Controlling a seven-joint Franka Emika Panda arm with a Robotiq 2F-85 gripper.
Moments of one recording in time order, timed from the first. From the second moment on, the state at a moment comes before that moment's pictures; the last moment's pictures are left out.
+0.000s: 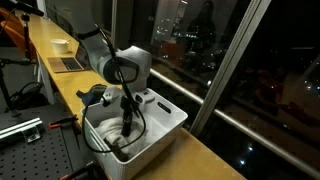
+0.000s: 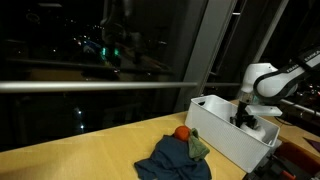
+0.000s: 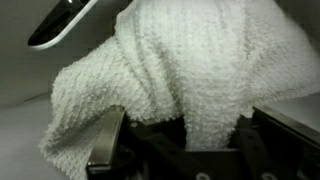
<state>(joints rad) 0.11 0.39 -0.18 -2.25 -0.13 2.50 0.53</state>
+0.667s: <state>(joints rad) 0.17 0.08 -0.08 -2.28 -0.23 2.38 0.66</state>
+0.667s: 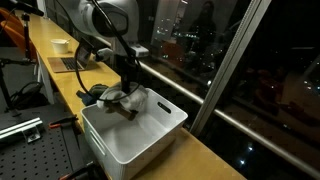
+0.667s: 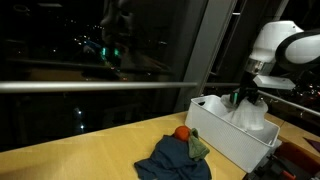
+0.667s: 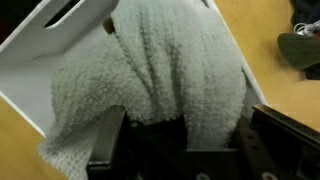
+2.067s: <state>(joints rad) 0.36 0.29 0.23 -1.88 -0.42 2.02 0.87</state>
